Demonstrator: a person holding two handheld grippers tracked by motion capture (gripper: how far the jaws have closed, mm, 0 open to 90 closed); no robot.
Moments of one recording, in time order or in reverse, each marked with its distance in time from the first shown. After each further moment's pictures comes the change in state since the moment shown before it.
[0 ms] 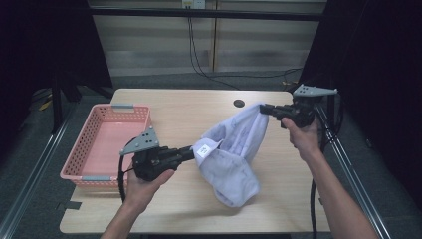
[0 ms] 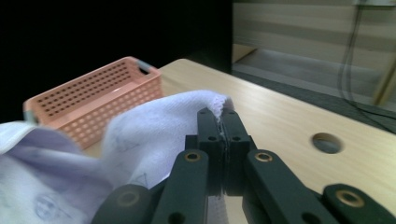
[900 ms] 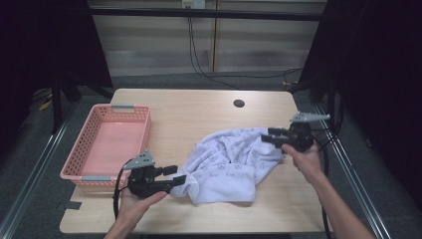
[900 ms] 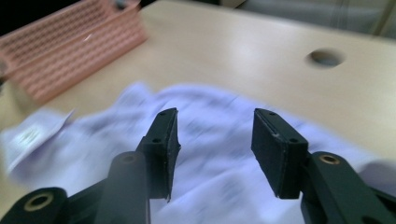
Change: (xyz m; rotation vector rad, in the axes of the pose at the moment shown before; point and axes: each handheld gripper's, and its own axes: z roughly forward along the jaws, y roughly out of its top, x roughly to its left) left arm 0.028 -0.083 0.014 0.237 0.068 -0.168; right arm 0.007 -0.086 0.000 0.169 -0.021 0.040
